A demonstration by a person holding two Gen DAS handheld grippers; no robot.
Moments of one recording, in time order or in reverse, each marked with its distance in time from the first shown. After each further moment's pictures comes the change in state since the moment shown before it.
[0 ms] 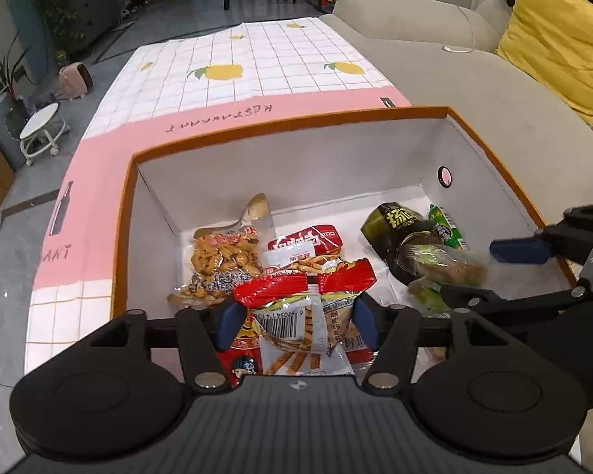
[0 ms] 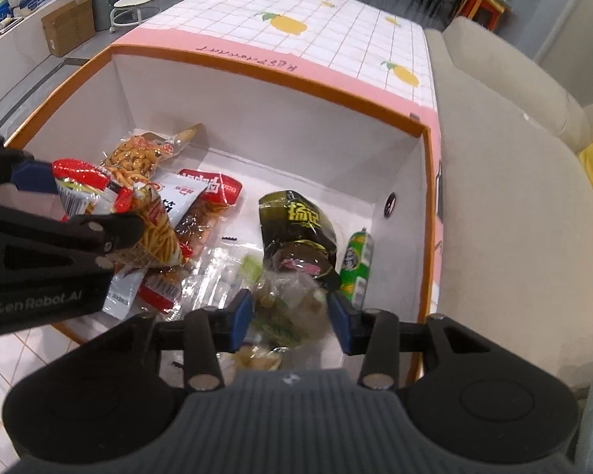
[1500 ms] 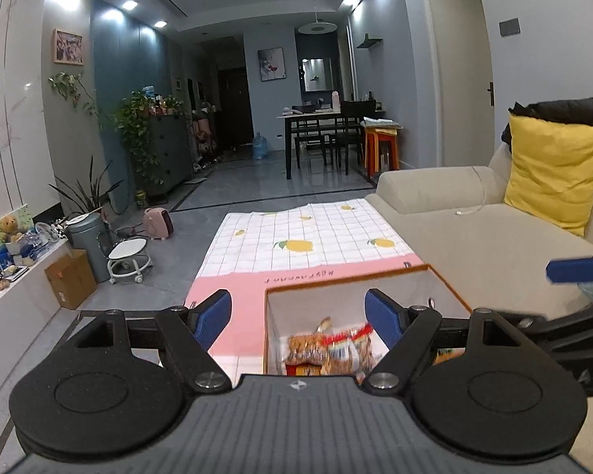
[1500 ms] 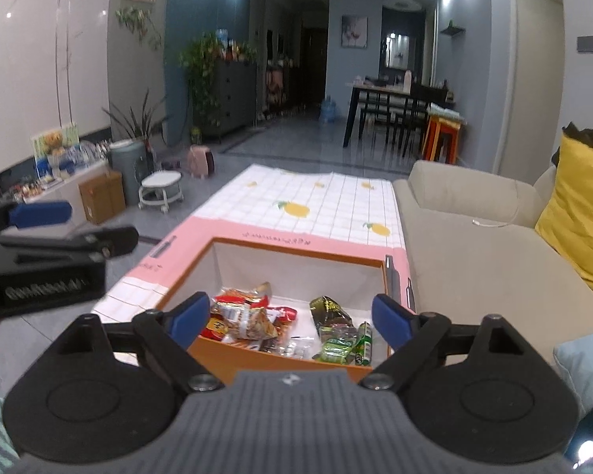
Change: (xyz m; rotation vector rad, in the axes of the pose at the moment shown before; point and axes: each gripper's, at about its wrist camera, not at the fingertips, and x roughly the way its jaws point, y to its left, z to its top) left arm -0.204 -0.007 -0.090 -0.034 -0.553 0.184; right arm -0.227 0.037 -0.111 0.167 -0.565 0.052
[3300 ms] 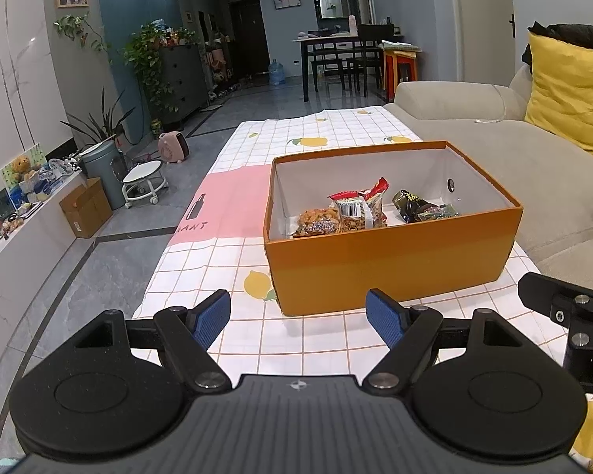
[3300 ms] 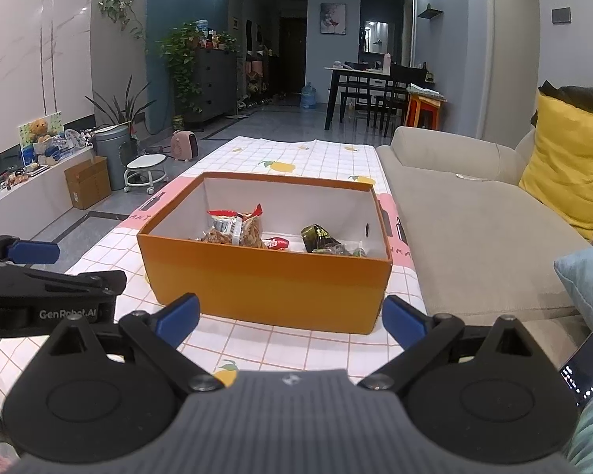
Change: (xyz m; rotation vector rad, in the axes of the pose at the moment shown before) left arm 0.008 -0.010 -0.087 0.007 0.227 0.065; right arm -0.007 0.009 -0.104 0.037 0.042 -0.056
